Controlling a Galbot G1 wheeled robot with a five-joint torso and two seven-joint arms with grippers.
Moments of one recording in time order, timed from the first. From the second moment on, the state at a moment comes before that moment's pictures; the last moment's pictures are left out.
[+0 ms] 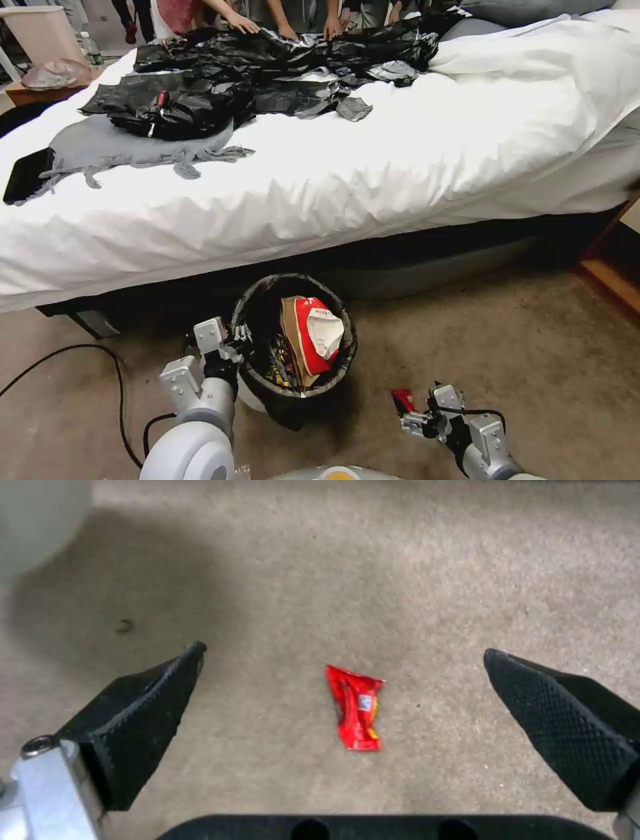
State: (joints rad) left arm 1.70 -1.47 -0.39 -2.35 -0.46 0.43 -0.44; right arm -1.61 0.71 0.06 2.00 0.65 -0.21 0.34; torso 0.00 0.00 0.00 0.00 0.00
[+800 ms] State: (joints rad) left arm 1.69 -1.47 -0.39 -2.33 -0.46 0.44 -0.45; right arm -1.41 0.86 -0.05 1.67 0.57 -0.19 0.26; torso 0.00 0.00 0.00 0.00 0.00
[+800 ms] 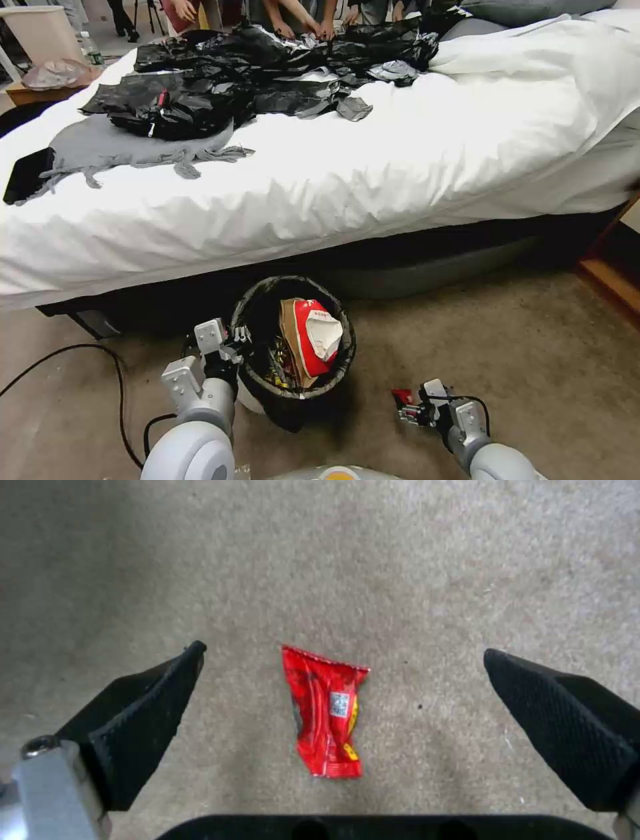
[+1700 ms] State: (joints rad) left arm 1.69 -1.48 -0.39 -2.32 -0.45 0.43 -0.45; right arm -1.34 0.94 -0.10 1.47 0.49 -0.12 0.22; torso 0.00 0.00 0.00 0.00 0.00
